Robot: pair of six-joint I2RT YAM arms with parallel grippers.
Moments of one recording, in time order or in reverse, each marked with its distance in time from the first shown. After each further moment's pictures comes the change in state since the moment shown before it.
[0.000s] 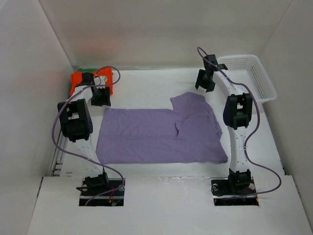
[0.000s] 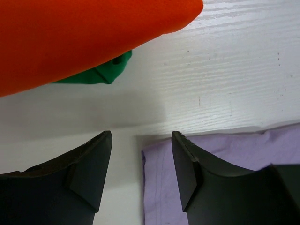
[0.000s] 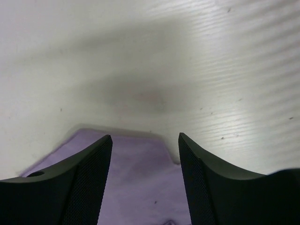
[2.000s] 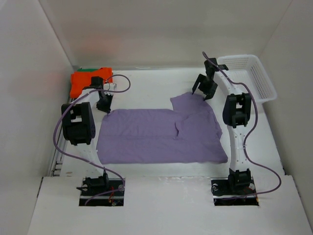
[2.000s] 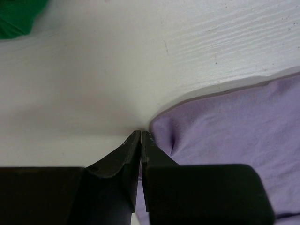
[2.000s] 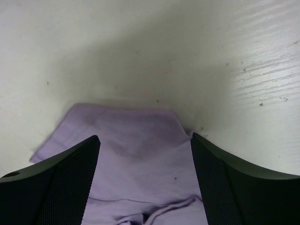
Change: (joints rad) left arm -0.103 -0.072 -0.127 -0.054 -0.128 0.129; right arm -0.014 0.079 0.096 -0.211 -0.174 0.162
